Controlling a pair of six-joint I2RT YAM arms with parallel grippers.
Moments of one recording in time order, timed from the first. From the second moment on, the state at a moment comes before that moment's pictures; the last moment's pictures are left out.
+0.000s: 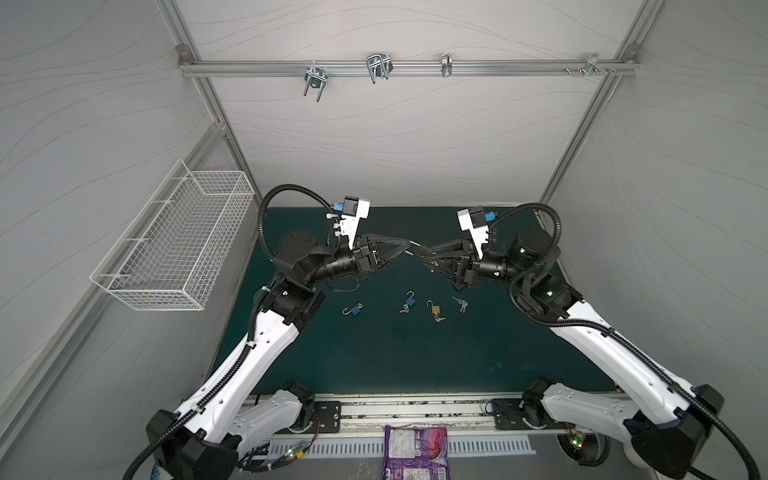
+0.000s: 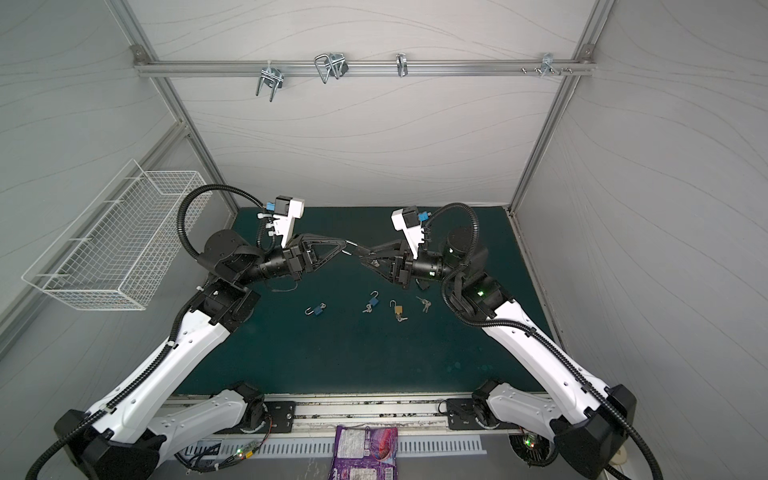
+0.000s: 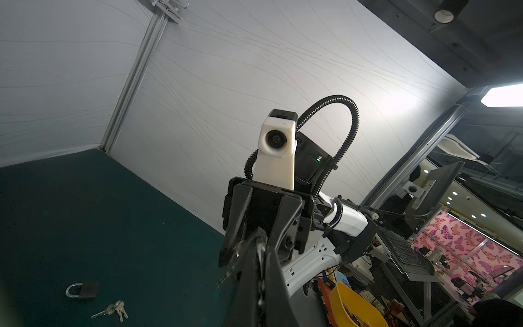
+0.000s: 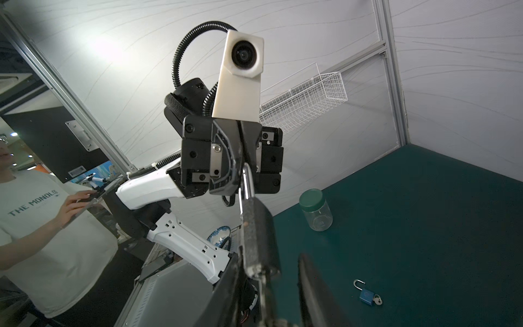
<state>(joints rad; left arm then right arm) -0.45 1.04 1.05 0.23 0.87 -0.78 0.67 1.08 1.08 0.10 -0.81 0.45</state>
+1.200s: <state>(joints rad) -0.46 1.06 1.04 0.26 0.86 -0.73 0.65 1.17 1.13 0.22 -0.92 0.70</state>
